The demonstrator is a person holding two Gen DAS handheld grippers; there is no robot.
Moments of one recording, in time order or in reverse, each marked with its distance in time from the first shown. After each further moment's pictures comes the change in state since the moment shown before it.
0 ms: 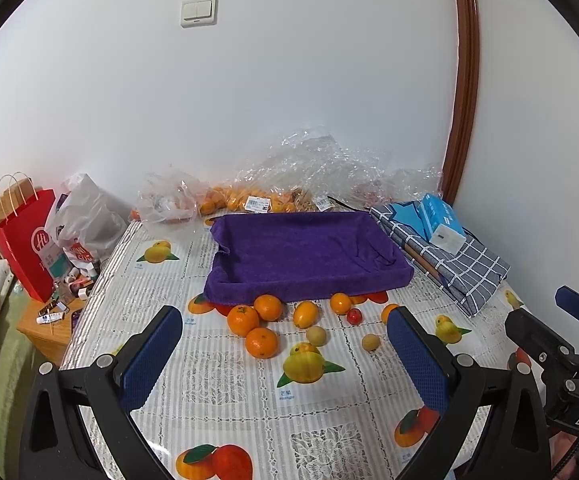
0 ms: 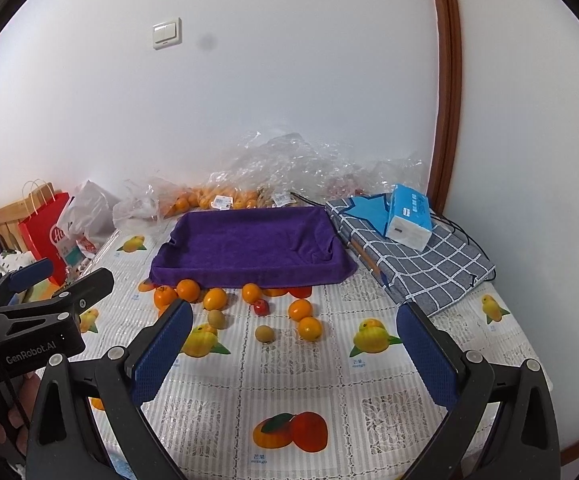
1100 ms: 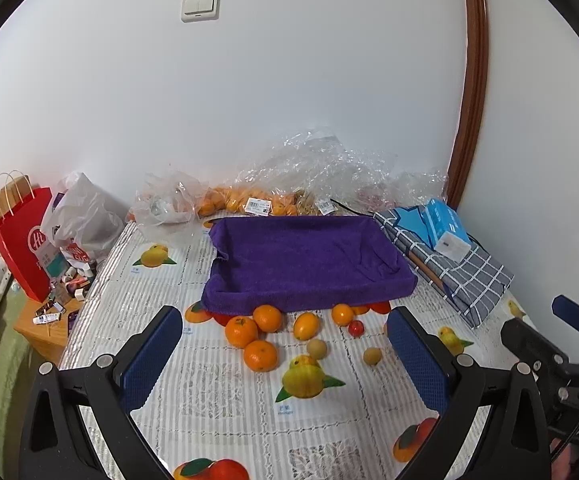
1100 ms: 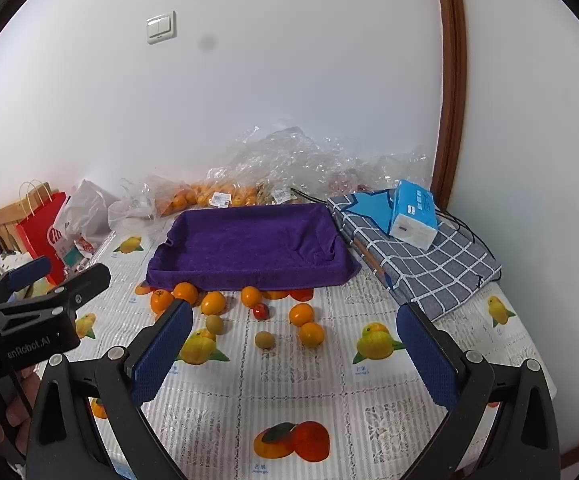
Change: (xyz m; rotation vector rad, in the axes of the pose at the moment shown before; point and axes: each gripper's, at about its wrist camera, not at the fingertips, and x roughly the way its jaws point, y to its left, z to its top) left arm 0.018 0.002 0.016 -0.021 0.015 -0.009; right arm 0.019 -0.001 0.010 0.003 0.027 0.003
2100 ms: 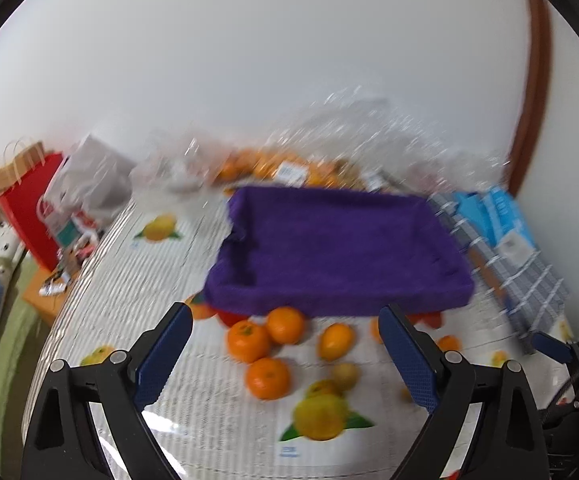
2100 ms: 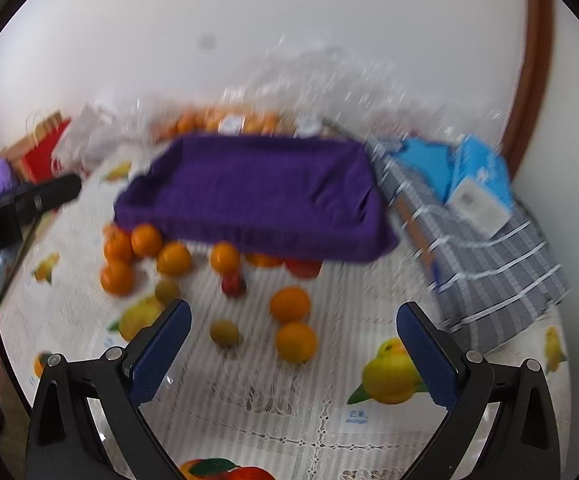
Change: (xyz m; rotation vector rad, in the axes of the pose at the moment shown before) left arm 0.104 0.000 0.006 -0.076 0.134 0.170; right arm 0.159 -0.026 -0.017 -0.162 0.267 0.159
